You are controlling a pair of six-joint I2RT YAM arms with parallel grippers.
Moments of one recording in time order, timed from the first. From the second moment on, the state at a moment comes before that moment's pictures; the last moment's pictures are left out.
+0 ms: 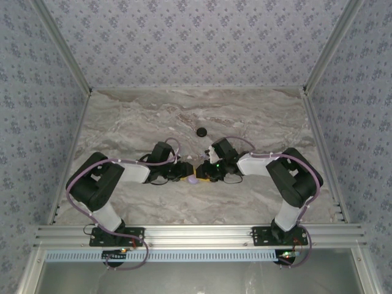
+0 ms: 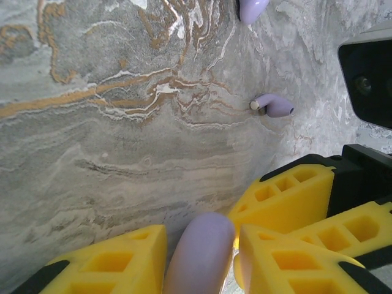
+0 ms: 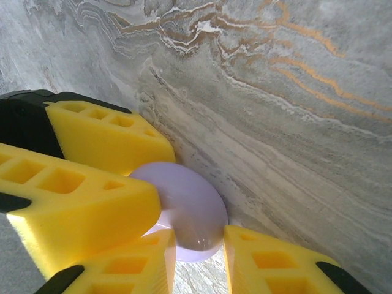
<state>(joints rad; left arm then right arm) -0.61 1.67 0.61 0.25 0.59 -0.88 0.66 1.73 0.80 -0.05 -0.61 0.77</state>
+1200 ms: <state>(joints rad) -0.60 1.65 0.58 0.24 0.61 -0.90 0.58 1.60 0.78 -0.06 -0.57 0.77</state>
